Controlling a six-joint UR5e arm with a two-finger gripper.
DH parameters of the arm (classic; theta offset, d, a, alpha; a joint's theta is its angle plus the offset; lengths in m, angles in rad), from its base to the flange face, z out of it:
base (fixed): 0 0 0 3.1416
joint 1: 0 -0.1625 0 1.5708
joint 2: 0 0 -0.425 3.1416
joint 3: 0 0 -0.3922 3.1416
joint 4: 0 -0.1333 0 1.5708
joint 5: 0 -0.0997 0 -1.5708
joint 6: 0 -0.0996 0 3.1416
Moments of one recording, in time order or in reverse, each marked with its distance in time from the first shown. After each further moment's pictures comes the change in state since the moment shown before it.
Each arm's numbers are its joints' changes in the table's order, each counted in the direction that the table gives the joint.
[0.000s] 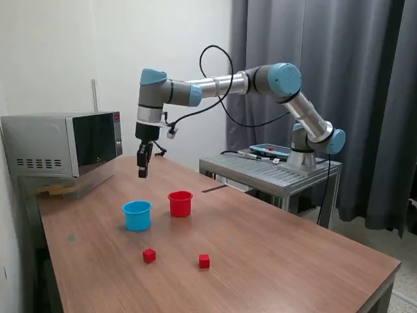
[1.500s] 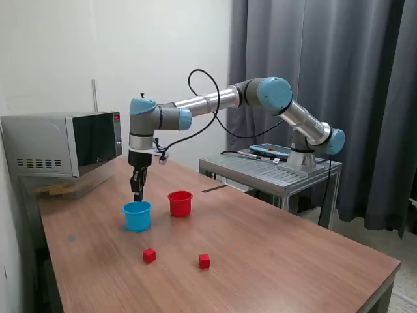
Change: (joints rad) arm 0.013 -0.143 -0.067 0.027 -0.010 -0.002
